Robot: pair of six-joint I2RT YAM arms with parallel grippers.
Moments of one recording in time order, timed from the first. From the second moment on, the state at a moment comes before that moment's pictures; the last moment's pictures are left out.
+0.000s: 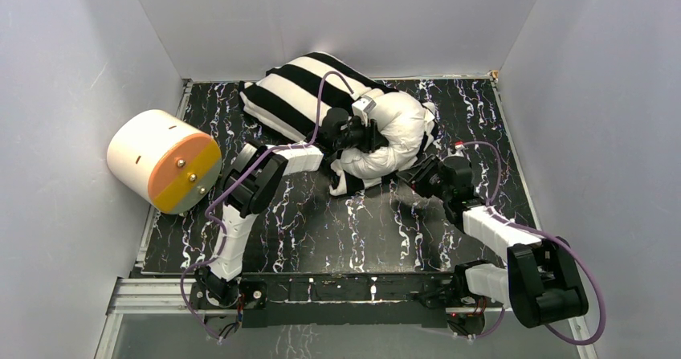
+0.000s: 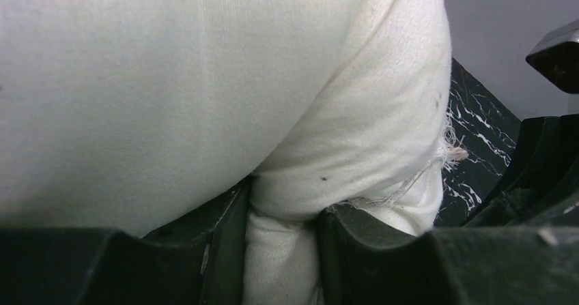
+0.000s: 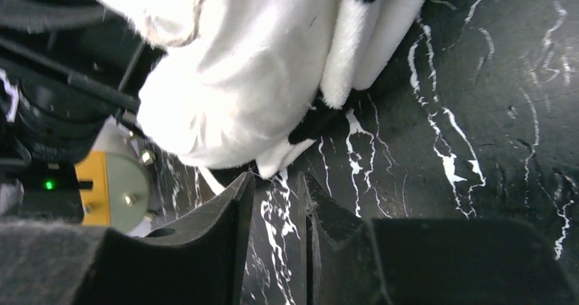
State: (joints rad) left arm -0.64 2.24 1.42 0.52 0.46 -0.32; right arm 0.25 1.16 0.39 0.27 -0.27 0.94
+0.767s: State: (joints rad) left arm -0.64 2.24 1.41 0.54 0.48 -0.33; right arm 0.27 1.53 0.46 0.48 -0.06 1.28
